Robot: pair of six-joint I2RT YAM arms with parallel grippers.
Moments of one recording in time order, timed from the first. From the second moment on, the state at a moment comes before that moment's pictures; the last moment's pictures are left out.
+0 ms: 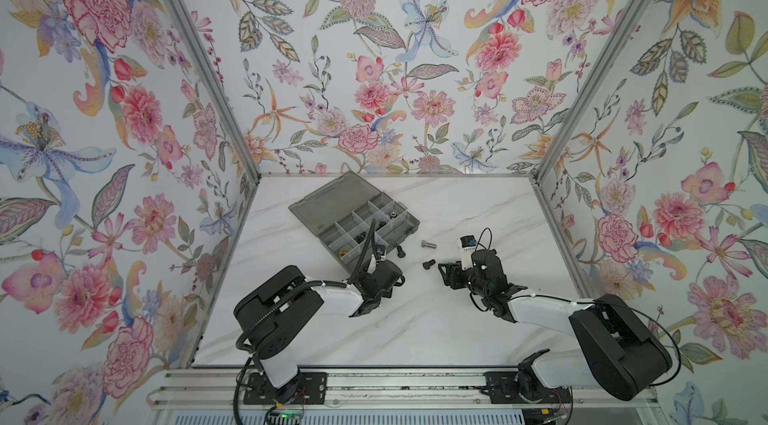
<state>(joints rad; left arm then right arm) -0.88 1.73 0.71 0.11 -0.47 -0.53 0.49 1.38 0.41 0.37 -0.05 0.32</state>
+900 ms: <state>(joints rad) -0.92 1.51 0.73 -0.03 -0.32 -0.51 0.48 1.34 0.41 0.35 -0.04 0.32</state>
